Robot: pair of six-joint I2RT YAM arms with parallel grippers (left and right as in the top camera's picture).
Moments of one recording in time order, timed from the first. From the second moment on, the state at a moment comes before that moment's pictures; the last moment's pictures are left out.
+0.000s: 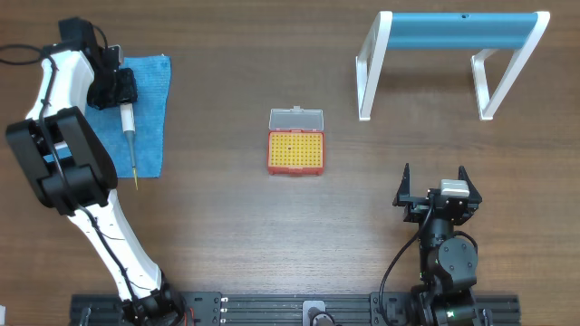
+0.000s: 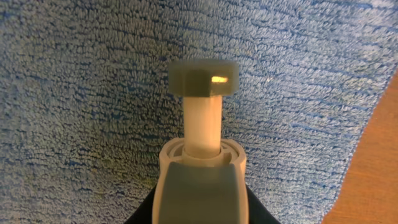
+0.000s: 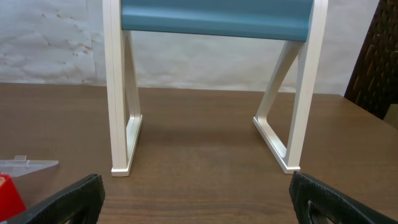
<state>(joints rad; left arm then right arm) 0.34 2.29 1.82 -0.91 0.10 0.09 0.16 0.03 0.01 -0.04 0.25 -0.07</state>
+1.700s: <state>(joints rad) 0.34 0.96 1.81 -1.10 0.25 0.12 0.16 0.03 0.01 -0.04 0.25 -0.07</state>
